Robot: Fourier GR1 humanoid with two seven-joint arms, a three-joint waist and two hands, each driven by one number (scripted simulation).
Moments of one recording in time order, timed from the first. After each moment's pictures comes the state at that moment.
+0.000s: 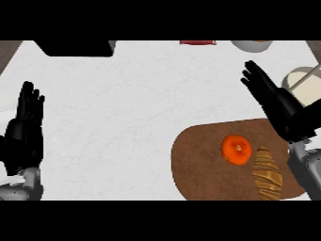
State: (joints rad) left arm -0.07 0.25 -0.06 -1.67 0.04 0.45 0.11; right arm -0.32 -0.46 0.25 -1.54 -0.39 -0.05 0.13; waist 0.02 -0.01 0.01
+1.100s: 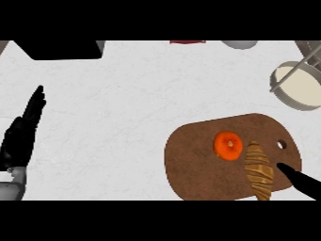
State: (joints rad) left arm -0.08 0.41 -0.09 -1.52 -0.03 0.25 0.09; right arm 0.29 -0.58 0.15 -1.90 0.00 -0.70 0.47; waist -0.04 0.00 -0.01
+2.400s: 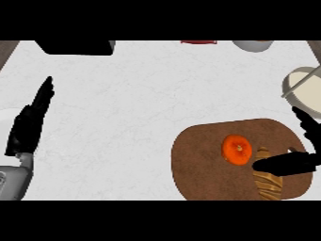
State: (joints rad) left arm -0.18 0.39 -0.07 -1.41 -0.04 0.19 0.05; right arm -0.18 -0.80 0.39 -1.91 -0.01 -0.32 1.23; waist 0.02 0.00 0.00
